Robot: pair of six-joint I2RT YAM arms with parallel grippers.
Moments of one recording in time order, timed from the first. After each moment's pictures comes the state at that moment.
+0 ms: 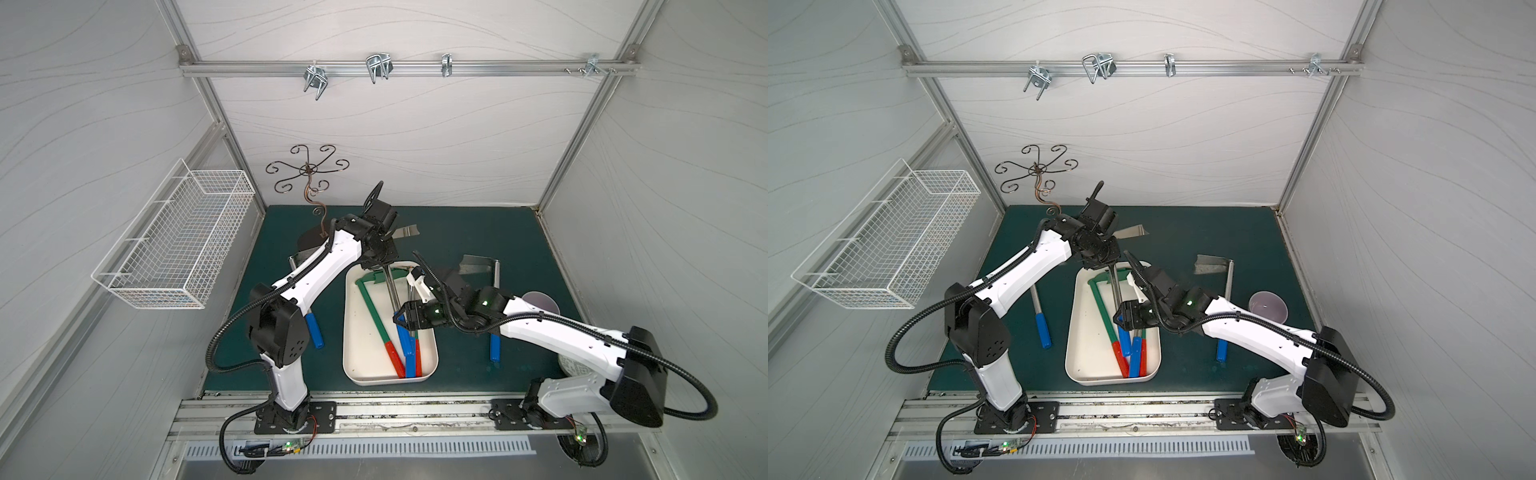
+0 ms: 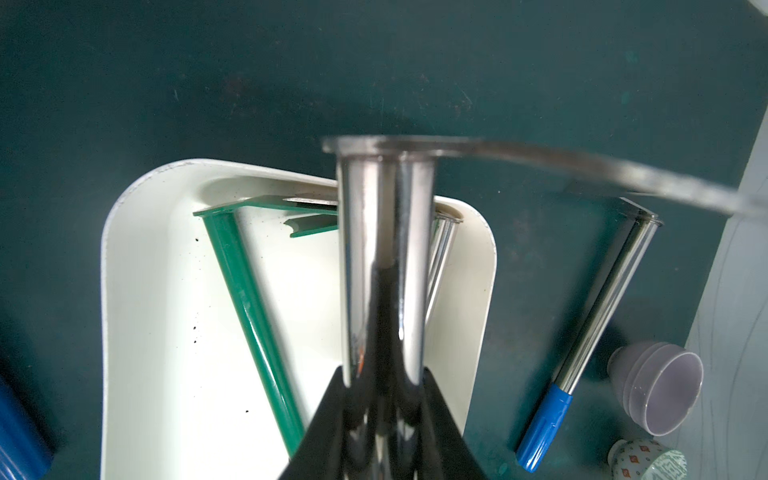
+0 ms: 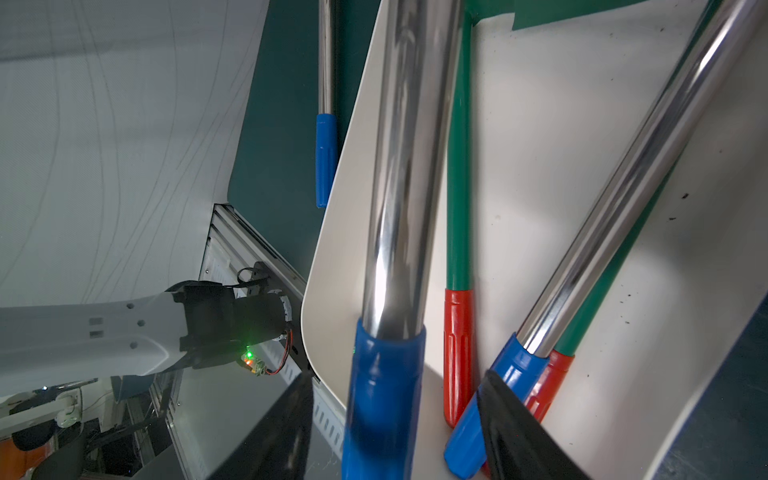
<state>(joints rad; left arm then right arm) -0.54 1.80 1.73 -1.07 0.01 -0.82 1.02 1.36 1.05 -0.49 -0.25 0.73</state>
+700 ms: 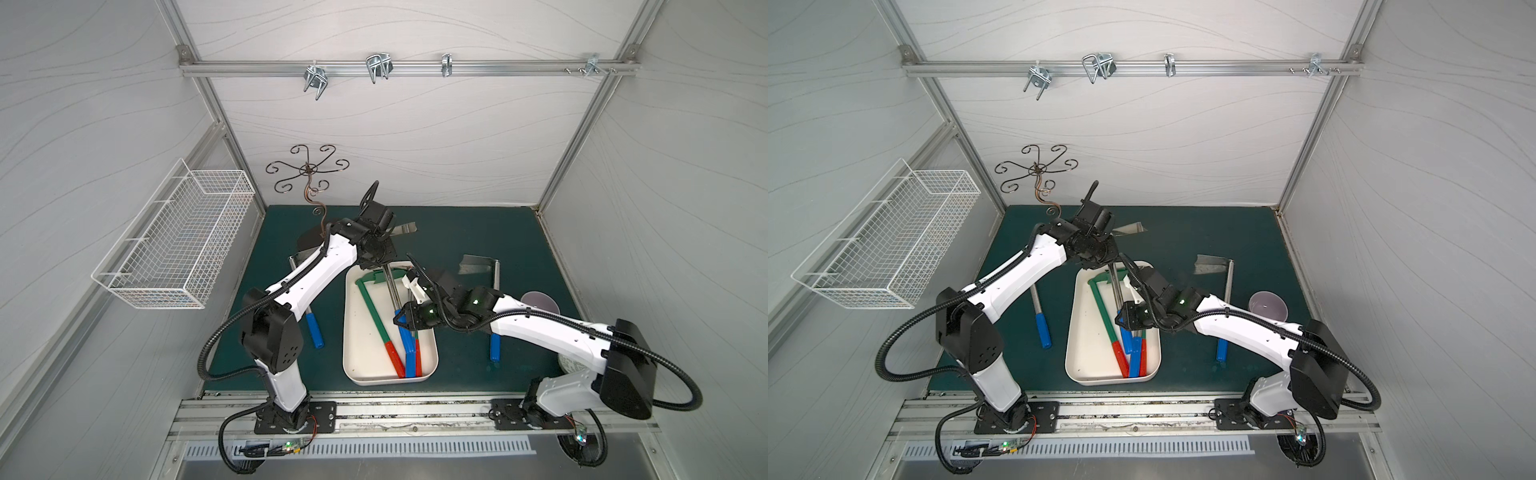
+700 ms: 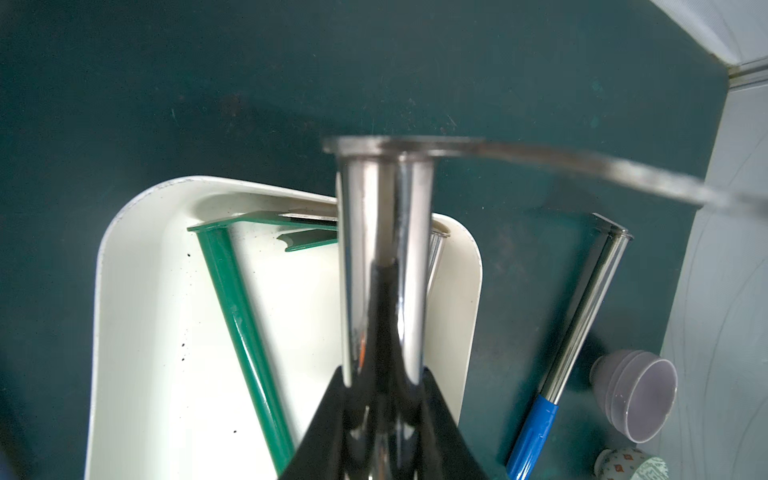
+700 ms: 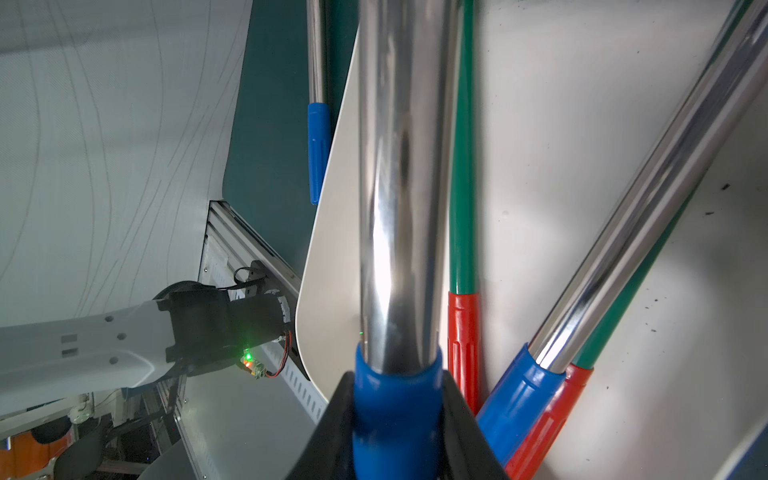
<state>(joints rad) -0.53 1.72 1.60 -0.94 0.02 -0.83 1.01 1.41 1.05 -0.46 -0.30 0.73</state>
